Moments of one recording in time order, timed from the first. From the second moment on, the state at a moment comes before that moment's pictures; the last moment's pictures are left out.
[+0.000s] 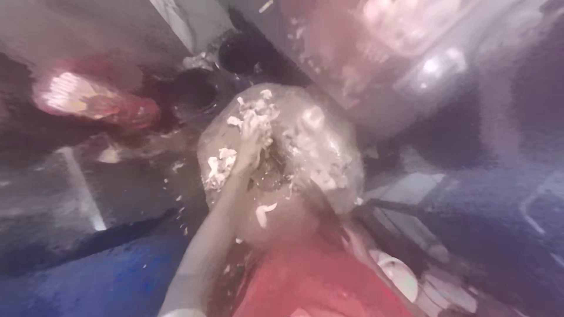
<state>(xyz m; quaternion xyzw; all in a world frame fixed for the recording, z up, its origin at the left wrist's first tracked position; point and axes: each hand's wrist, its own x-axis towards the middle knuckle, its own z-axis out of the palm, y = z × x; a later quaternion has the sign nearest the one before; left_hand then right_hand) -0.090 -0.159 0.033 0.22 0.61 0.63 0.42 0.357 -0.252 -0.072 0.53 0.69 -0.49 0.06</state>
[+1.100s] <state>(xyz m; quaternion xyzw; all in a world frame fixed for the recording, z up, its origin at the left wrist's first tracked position) 0.011 -0.343 -0.091 0.16 0.75 0.44 0.47 0.235 -0.241 0.075 0.27 0.75 -0.59 -0.13</state>
